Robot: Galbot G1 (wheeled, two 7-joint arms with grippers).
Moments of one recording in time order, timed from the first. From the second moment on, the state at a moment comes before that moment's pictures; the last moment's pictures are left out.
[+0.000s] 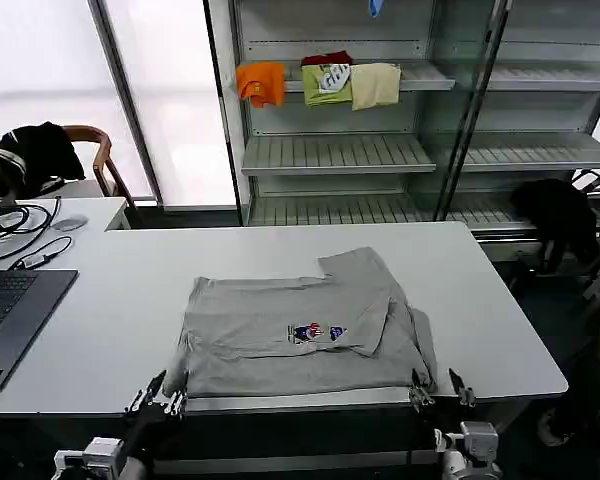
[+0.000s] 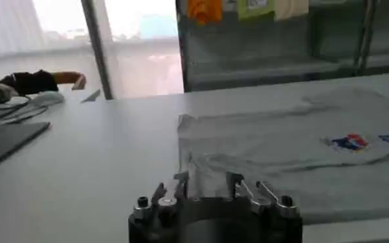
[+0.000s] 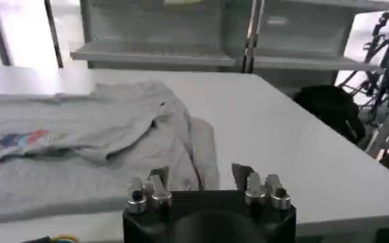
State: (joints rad) left arm 1.68 -1.30 -0.61 -2.35 -0.22 0.48 -0.10; right arm -1.53 1.21 0.42 2.30 0.38 -0.51 0.48
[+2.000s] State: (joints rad) left arm 0.60 -1.19 -0.26 -1.34 -0.45 0.58 -0.05; right arm -0.26 1.39 0.17 0.95 0.46 -0.56 0.19
